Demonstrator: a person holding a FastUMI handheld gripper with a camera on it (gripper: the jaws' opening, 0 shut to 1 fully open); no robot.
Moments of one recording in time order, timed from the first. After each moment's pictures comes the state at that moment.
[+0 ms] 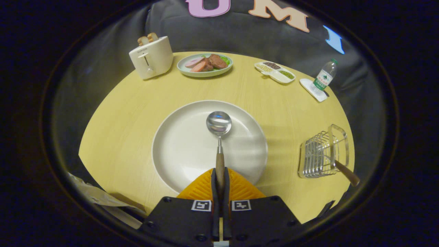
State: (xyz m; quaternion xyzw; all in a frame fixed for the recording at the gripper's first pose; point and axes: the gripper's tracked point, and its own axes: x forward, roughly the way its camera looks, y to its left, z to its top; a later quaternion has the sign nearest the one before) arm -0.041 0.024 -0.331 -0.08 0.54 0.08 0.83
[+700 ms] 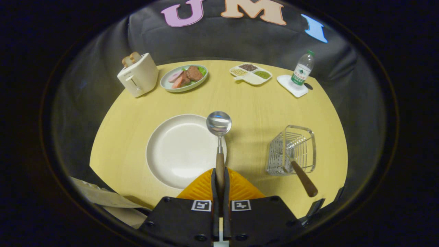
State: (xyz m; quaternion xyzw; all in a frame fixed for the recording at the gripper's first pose) arm -0.032 -0.044 -0.275 -0.03 0.55 0.05 0.83
